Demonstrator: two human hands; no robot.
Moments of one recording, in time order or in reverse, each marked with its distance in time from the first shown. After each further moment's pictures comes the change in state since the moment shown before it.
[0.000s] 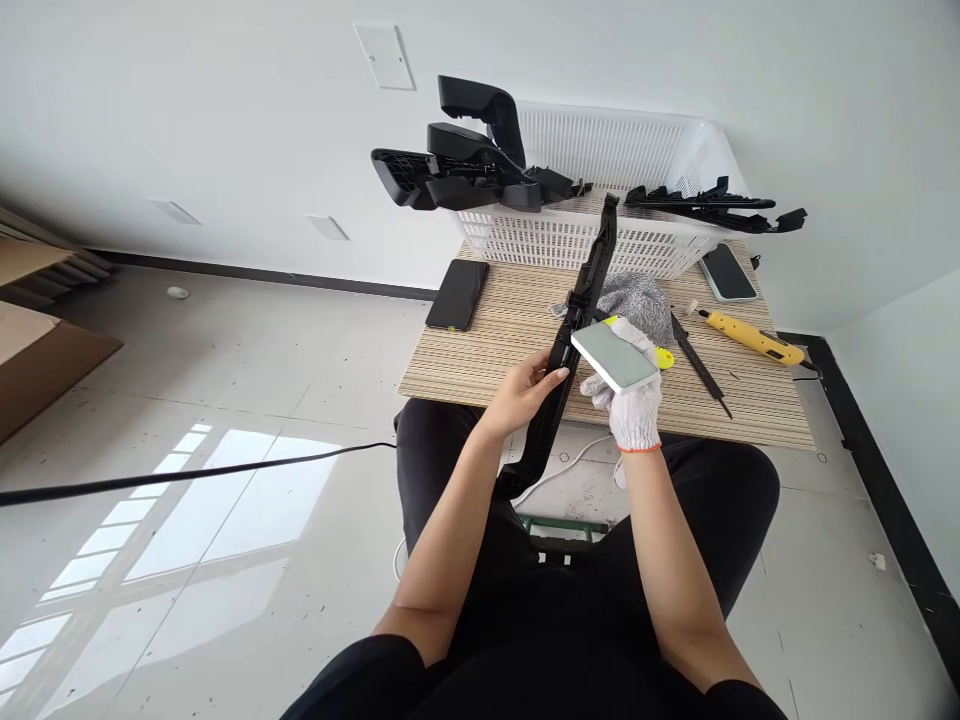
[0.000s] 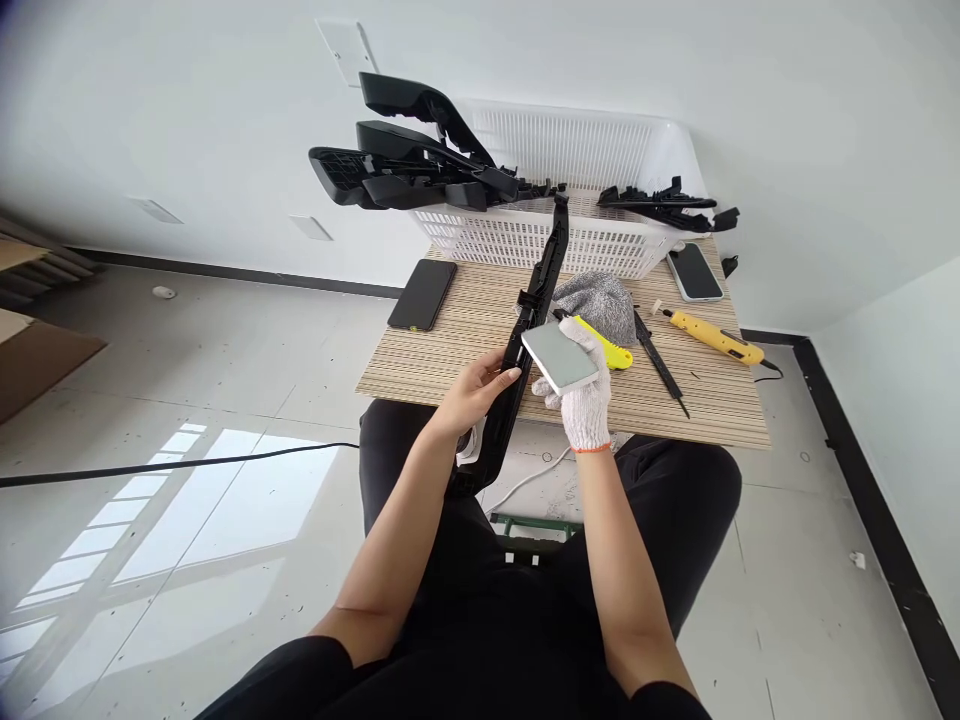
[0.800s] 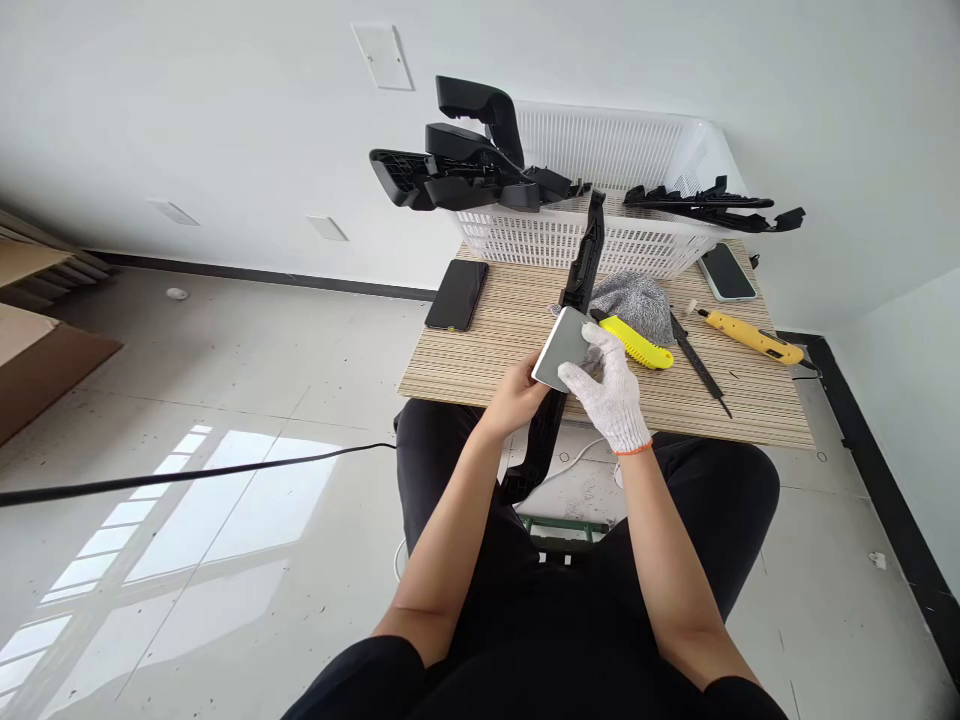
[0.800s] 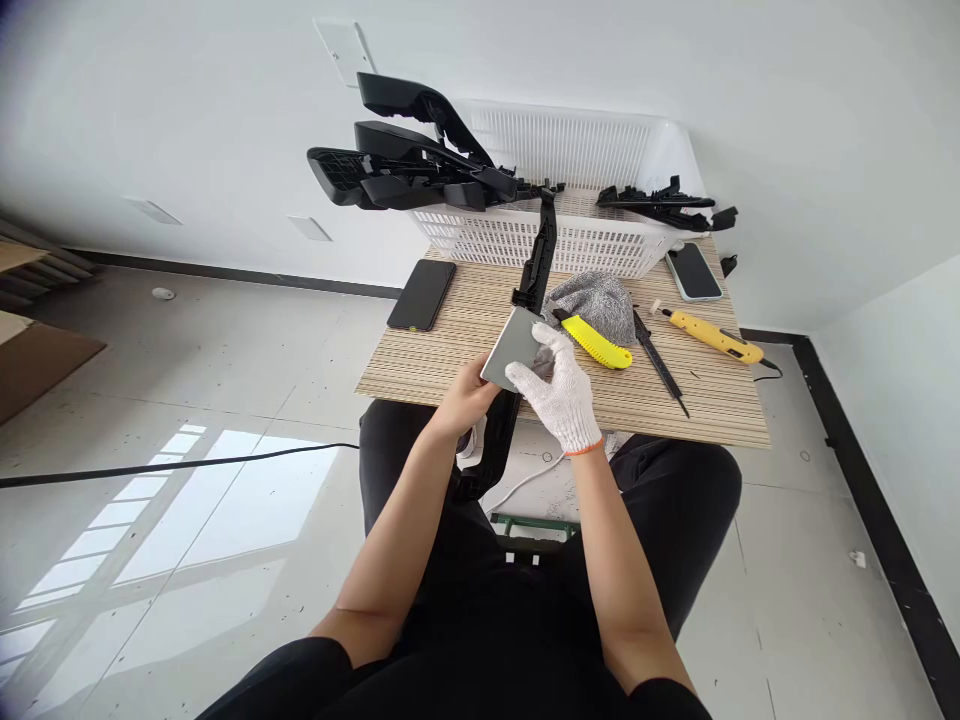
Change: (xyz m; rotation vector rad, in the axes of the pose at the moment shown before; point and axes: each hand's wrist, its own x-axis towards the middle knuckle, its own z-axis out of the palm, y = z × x) left_hand -0.002 -0.002 -0.003 0.088 0.063 0.019; right_hand -0.001 0.013 0.000 -0.572 -0.084 -0.296
